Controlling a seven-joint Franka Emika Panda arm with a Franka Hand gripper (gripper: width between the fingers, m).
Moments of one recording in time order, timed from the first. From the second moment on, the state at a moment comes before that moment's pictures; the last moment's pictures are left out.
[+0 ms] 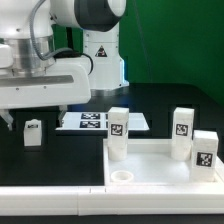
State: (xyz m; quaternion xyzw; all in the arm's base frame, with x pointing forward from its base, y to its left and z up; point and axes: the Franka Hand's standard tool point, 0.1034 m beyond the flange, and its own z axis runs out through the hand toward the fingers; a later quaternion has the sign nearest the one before) arm 0.470 -0.138 0.040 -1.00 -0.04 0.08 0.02
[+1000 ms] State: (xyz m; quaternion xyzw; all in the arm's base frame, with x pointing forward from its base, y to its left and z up) arm 0.468 -0.156 0.046 -0.91 -0.07 0.40 0.01
